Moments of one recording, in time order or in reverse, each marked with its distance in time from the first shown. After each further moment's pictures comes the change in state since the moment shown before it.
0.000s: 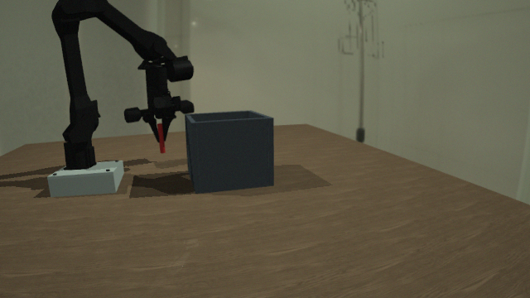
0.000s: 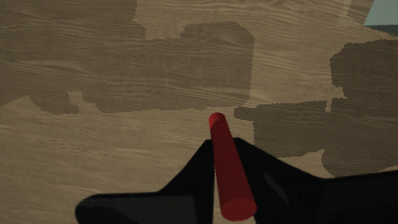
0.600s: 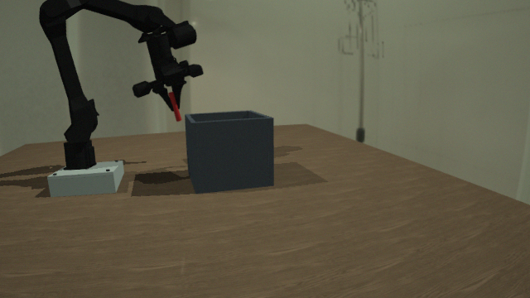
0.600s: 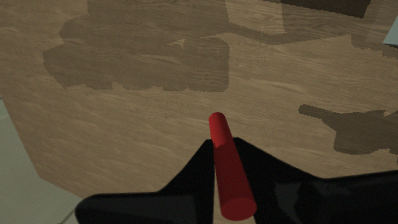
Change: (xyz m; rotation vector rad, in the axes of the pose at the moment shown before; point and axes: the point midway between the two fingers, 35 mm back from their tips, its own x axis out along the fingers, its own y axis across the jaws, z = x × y) arm -0.083 0.039 0.009 -0.033 0.002 0.216
